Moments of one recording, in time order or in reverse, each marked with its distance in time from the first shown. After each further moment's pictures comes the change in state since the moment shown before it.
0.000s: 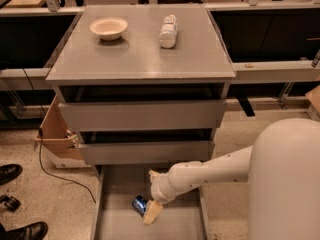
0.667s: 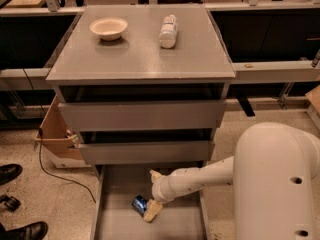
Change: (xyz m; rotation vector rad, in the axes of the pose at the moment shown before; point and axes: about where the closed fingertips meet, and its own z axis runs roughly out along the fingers) arm 0.027 -0.029 0.051 0.066 -0.035 -0.020
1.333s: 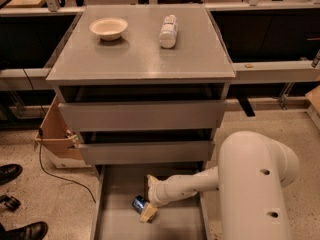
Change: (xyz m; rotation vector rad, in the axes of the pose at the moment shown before) arm 0.023 -0.008 0.069 0.016 -0.036 0.022
